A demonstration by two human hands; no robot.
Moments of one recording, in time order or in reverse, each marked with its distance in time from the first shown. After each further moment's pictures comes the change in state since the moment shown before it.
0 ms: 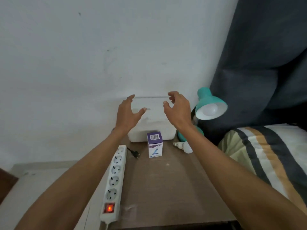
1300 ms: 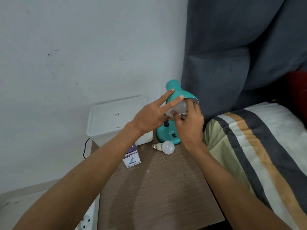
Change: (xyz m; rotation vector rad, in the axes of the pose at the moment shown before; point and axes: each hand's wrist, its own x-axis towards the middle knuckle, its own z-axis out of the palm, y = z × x) left_hand 0.015 0.106 0.139 0.156 -0.349 1.054; right_hand -0.026 0.114 -0.062 -0.024 0.354 0.088
